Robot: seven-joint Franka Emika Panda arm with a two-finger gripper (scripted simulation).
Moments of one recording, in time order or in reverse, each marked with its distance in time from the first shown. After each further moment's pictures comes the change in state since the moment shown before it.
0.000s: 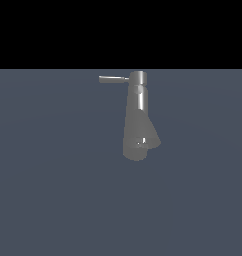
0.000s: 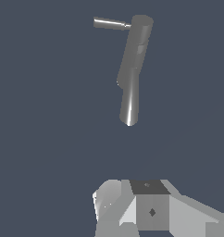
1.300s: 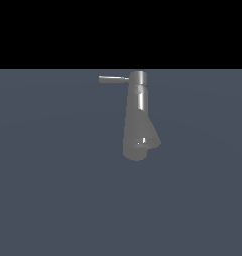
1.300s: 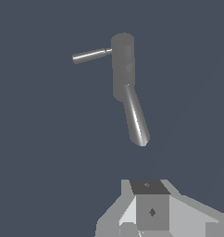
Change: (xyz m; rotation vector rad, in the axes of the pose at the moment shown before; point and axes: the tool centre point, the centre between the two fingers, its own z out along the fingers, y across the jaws) arm 0.085 -0.008 0.018 0.051 -0.025 0.329
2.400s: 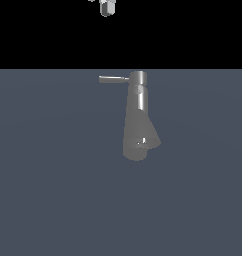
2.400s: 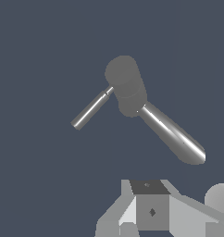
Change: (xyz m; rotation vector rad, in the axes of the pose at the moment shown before) arm 0.123 -0.055 0.075 0.018 -0.044 0.565
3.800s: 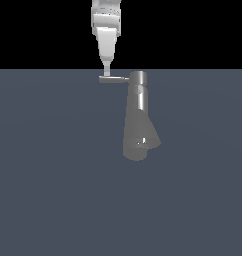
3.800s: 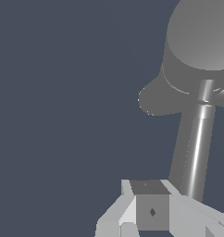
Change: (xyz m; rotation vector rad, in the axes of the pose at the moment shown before) arm 0.066 -0.095 0.135 -0.030 0.023 0.597
